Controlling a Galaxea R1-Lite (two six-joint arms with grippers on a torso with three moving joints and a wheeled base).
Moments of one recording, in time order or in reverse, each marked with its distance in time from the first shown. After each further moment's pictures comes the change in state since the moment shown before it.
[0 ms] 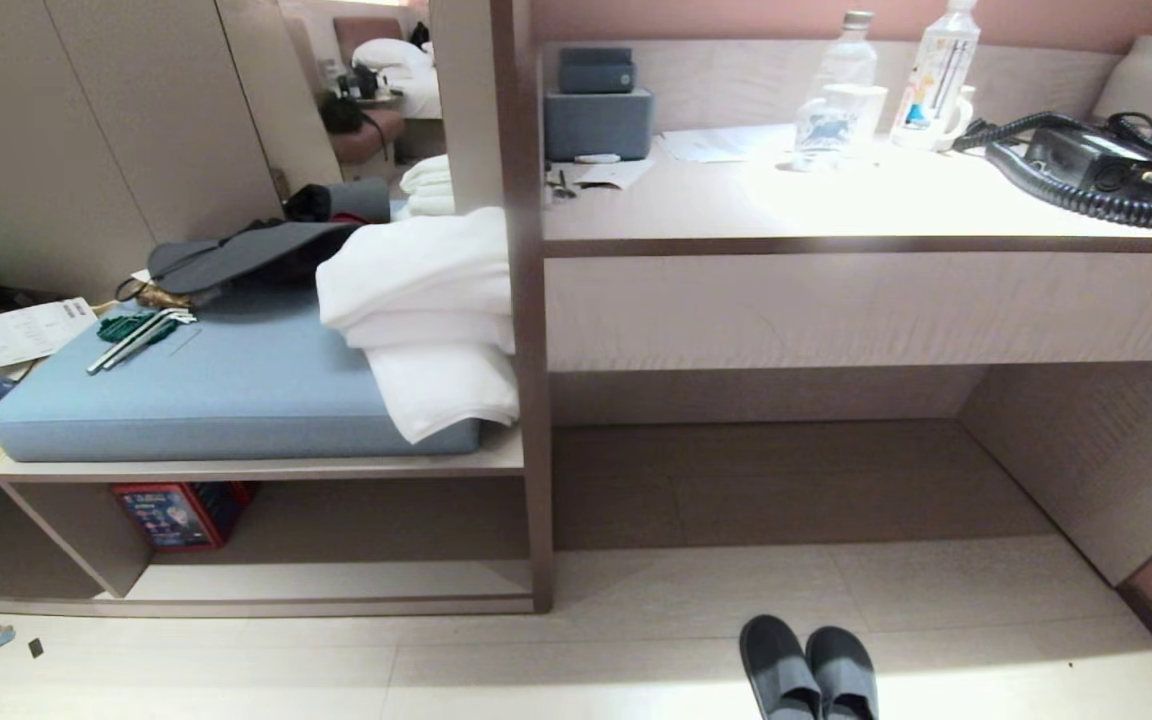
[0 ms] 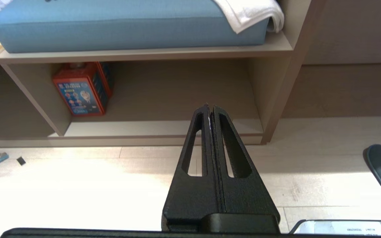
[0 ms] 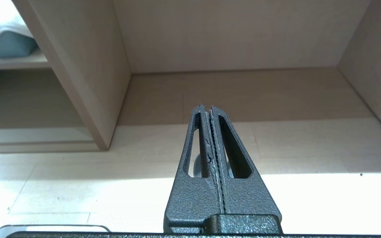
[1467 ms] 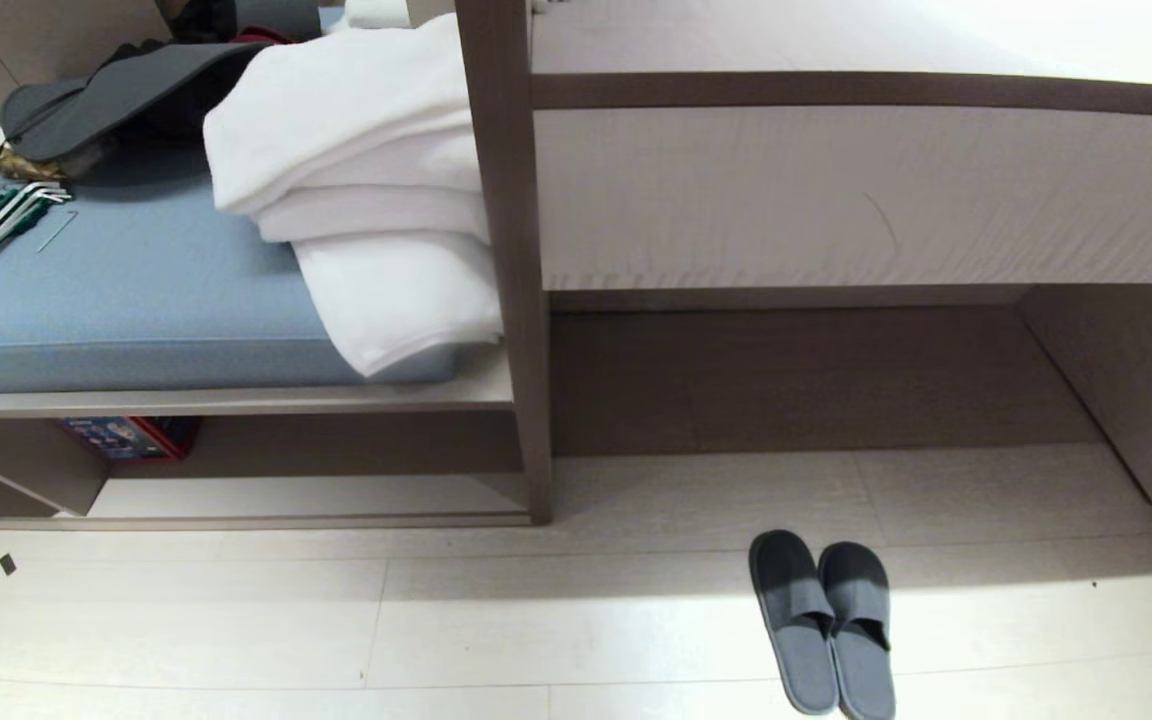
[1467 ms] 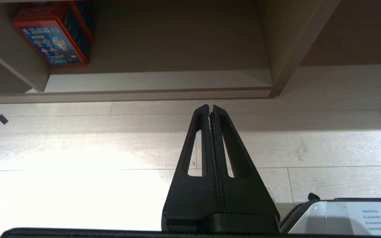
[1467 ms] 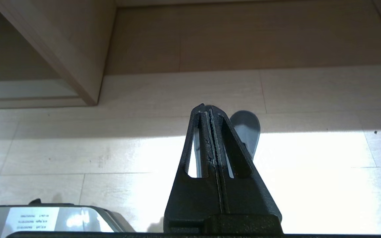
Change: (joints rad) left arm -0.001 0.000 0.000 0.000 0.000 0.000; right arm 0.000 0.000 0.000 0.000 0.000 0.001
